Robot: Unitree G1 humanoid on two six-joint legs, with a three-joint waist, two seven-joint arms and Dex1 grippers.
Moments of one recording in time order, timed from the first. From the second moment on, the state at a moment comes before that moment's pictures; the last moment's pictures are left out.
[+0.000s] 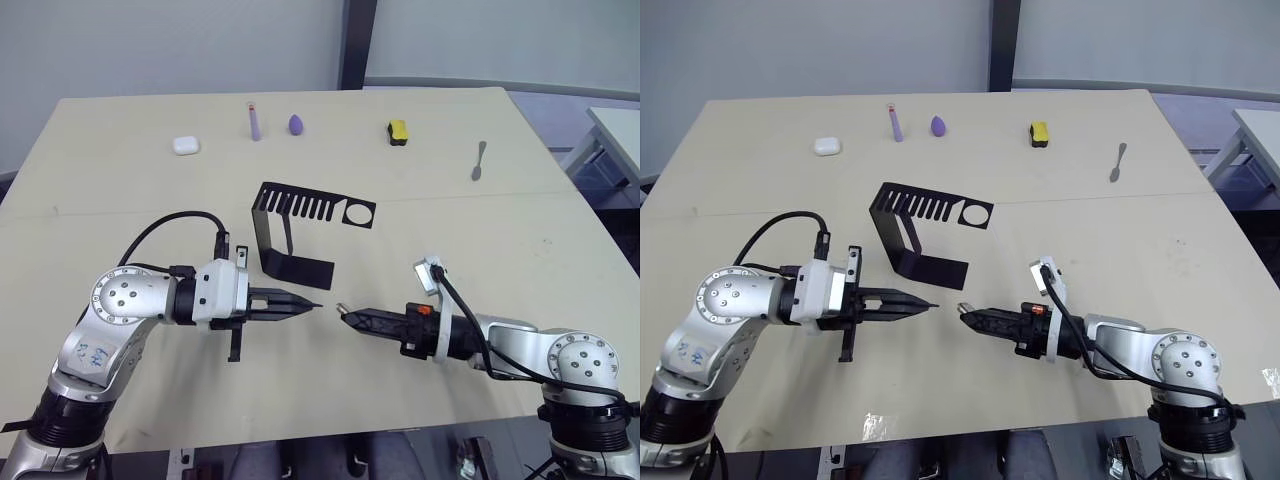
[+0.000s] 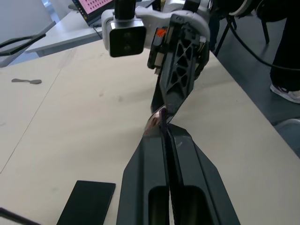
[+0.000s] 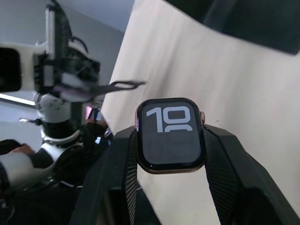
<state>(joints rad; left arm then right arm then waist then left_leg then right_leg) -0.30 0.74 -0.03 -0.42 -0.45 0.21 -1.09 -0.27 -0.55 -0.08 -0.34 1.76 1.23 0.02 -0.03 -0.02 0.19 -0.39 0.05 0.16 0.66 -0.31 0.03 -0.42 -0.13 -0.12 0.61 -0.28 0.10</state>
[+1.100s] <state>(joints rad) -0.31 0.71 -0.08 -0.41 -0.38 0.17 -1.08 -0.29 -0.65 0.04 -0.33 1.82 1.09 0.01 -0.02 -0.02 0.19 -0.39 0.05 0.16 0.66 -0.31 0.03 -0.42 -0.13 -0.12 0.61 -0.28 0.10</state>
